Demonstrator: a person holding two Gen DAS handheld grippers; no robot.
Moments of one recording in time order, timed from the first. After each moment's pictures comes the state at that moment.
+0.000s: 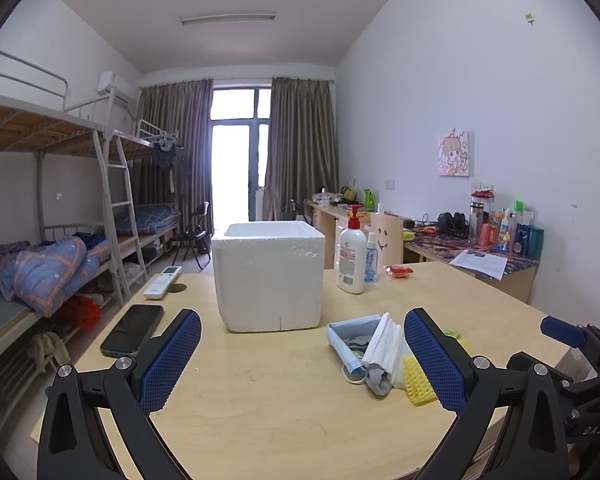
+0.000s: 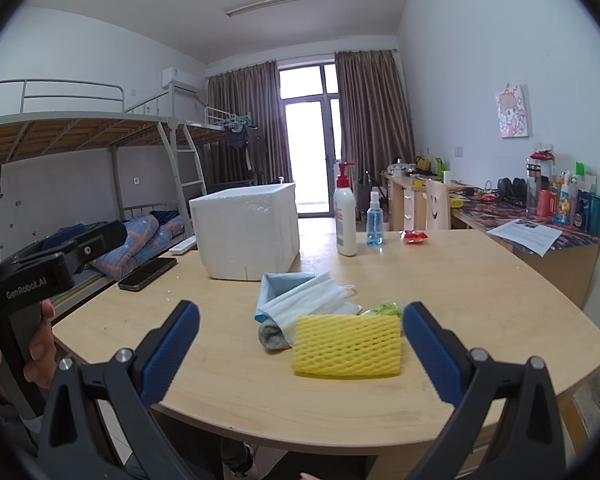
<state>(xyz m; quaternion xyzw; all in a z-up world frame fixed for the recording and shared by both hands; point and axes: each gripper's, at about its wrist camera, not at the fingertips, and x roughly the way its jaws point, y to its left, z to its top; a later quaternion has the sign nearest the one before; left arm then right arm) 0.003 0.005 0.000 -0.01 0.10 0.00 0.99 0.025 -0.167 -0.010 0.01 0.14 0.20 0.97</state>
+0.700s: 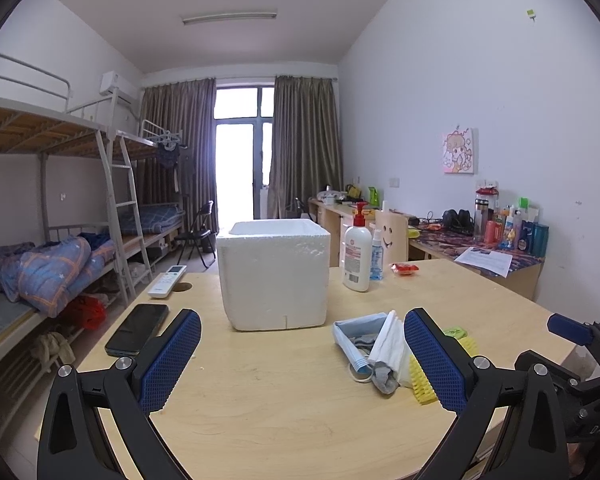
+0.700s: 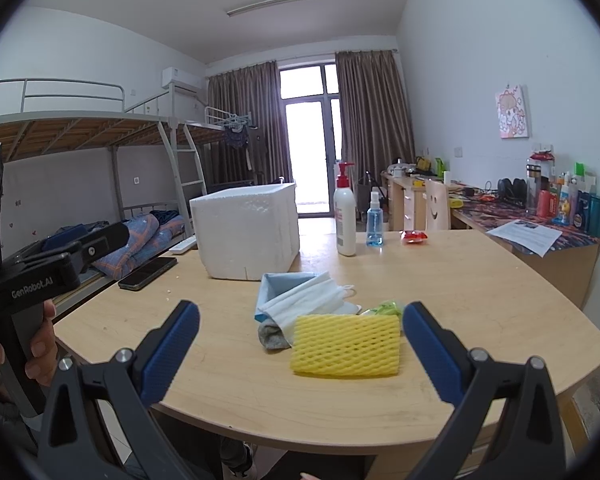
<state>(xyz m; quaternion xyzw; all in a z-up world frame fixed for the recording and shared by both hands) 0.004 0.003 0.000 -0.01 0.11 0.01 0.99 0.024 -0.170 -0.009 0.01 0.14 0.20 0.97</state>
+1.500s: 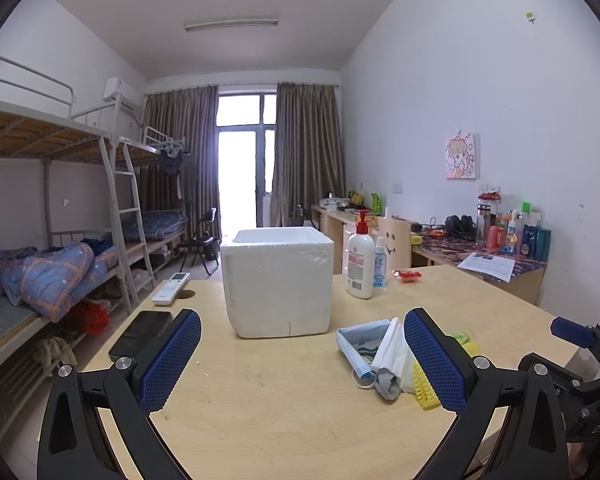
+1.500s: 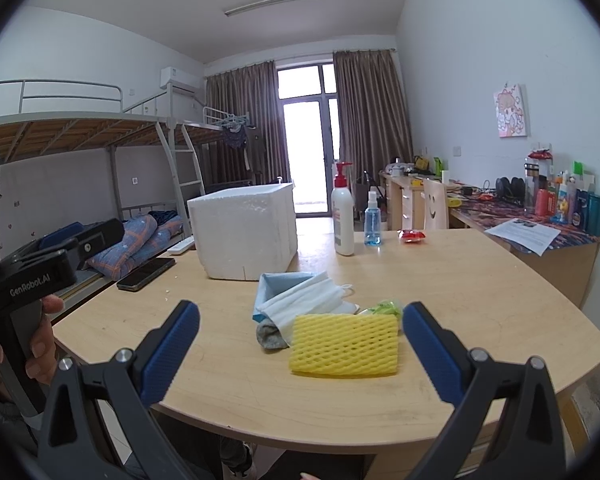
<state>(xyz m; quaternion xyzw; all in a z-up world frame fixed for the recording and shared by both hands) 0.003 0.002 0.004 0.00 0.09 0.01 1.00 0.025 -0.170 -0.011 0.01 0.14 0.19 0.97</state>
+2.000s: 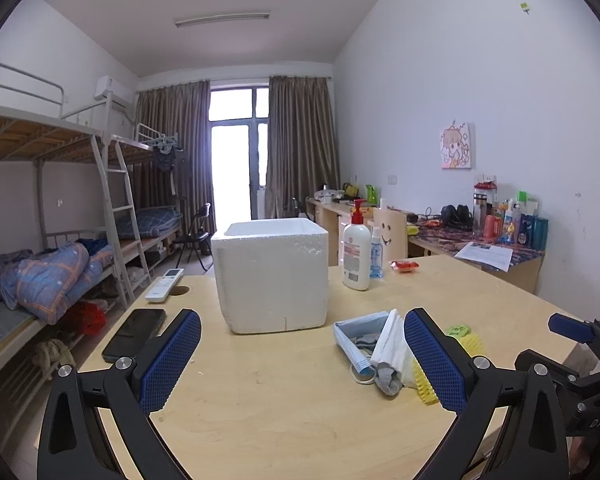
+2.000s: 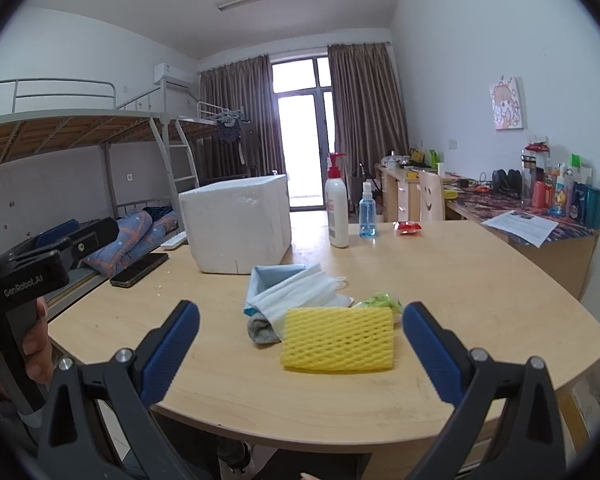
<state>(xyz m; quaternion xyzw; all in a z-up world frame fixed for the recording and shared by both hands) 0.017 -0.001 -0.002 0.01 0.11 0.01 0.99 0.034 -0.172 -0.018 0.02 0.16 0.18 0.97</state>
